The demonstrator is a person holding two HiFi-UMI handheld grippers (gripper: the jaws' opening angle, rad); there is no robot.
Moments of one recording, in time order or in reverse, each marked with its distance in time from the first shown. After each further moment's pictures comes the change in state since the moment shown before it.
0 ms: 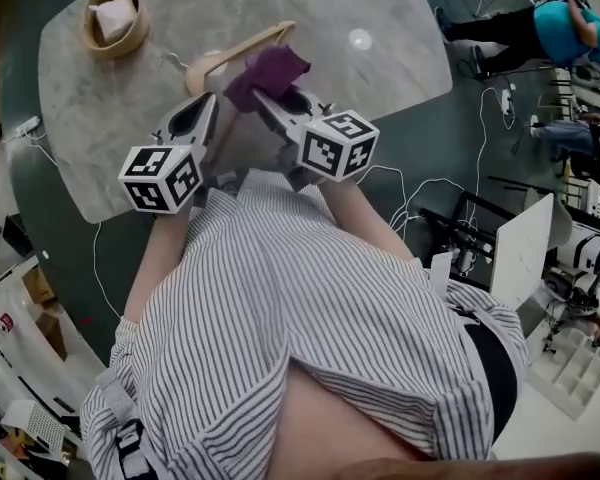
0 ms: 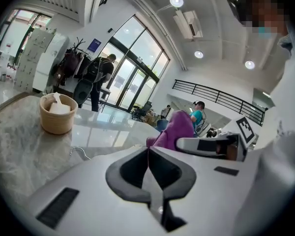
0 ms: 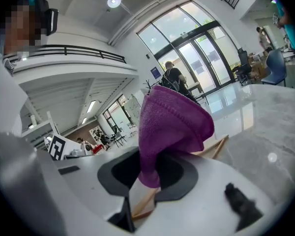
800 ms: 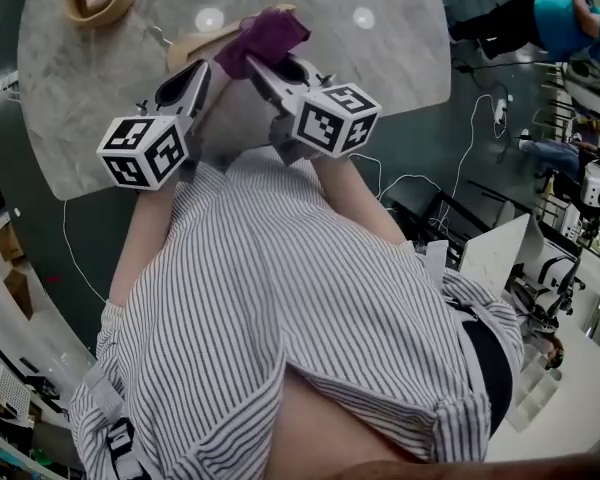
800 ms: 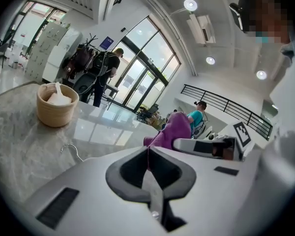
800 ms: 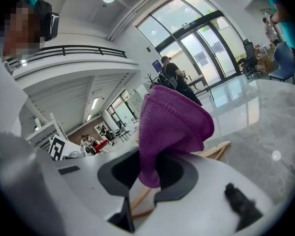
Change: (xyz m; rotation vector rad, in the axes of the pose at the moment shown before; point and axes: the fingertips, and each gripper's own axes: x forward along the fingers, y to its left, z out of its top) left arm 0.052 0.018 0.011 -0.126 -0.016 0.053; right arm 0.033 -0.050 0.026 0.010 0.087 0.058
